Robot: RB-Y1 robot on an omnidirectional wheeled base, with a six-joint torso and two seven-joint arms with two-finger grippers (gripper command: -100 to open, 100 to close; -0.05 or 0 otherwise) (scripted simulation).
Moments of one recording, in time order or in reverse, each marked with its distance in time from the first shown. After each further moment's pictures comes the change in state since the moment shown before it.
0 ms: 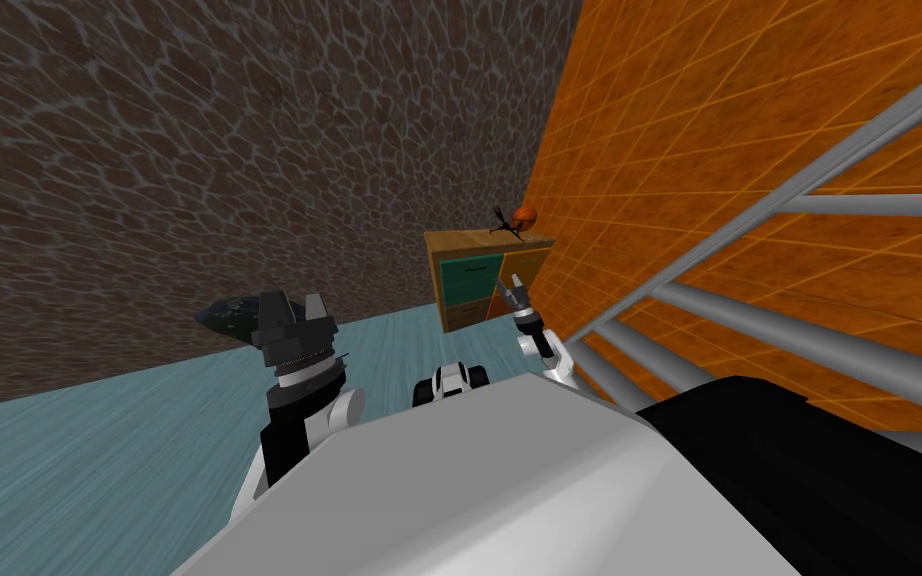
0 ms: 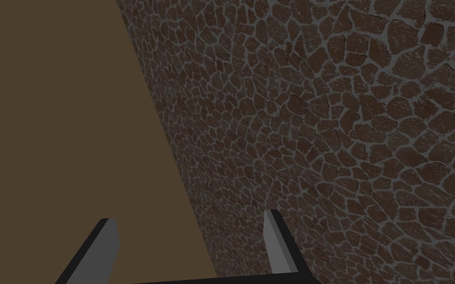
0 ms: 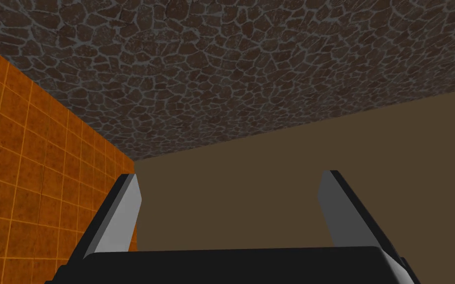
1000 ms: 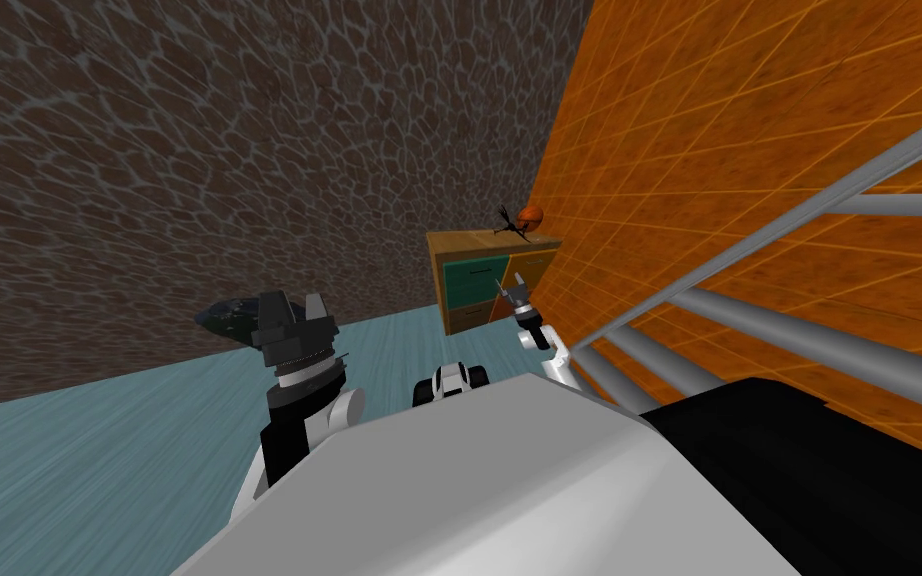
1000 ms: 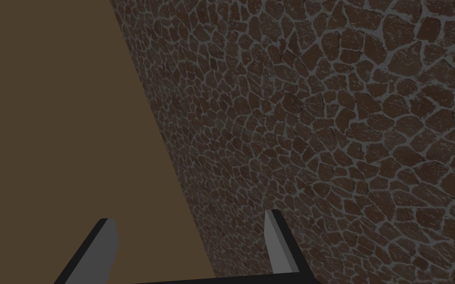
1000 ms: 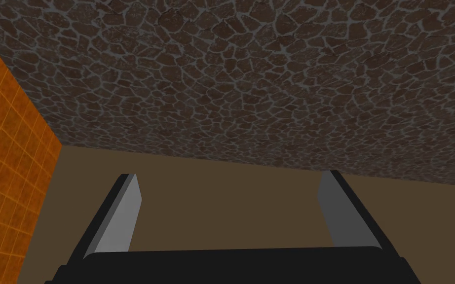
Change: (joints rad) left arm 0.000 0.000 0.000 0.000 0.000 0.000 0.000; right arm -0.084 -0.010 -0.067 0.133 0.115 -0.023 0.264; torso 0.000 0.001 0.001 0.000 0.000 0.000
